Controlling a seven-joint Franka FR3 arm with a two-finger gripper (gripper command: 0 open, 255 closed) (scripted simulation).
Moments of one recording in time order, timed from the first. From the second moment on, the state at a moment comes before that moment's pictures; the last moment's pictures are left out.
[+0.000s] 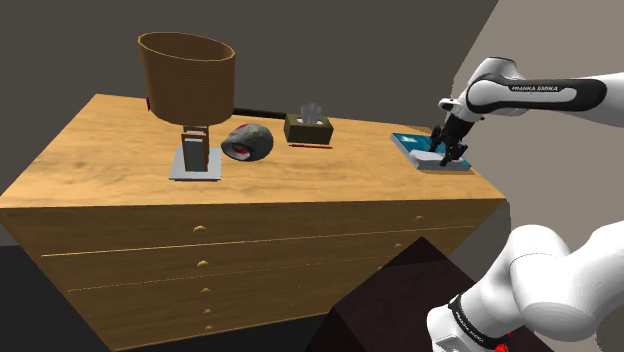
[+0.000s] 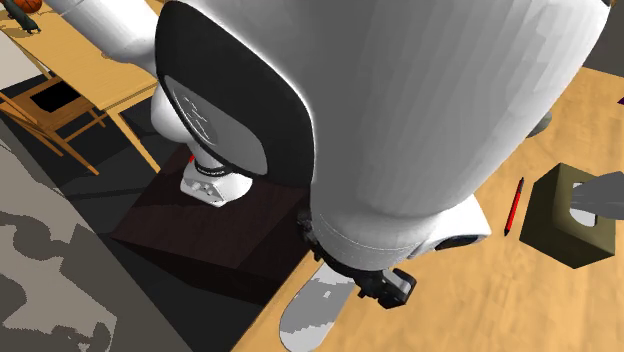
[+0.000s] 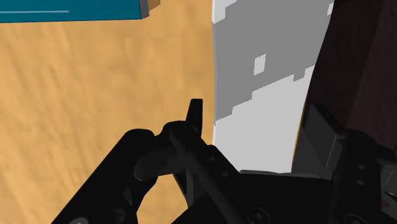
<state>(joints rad) 0.38 -0.40 -0.93 -2.25 -0.34 1.97 -1.48</state>
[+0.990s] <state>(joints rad) 0.38 -0.44 -0.86 -2.09 -0.32 1.76 -1.48</state>
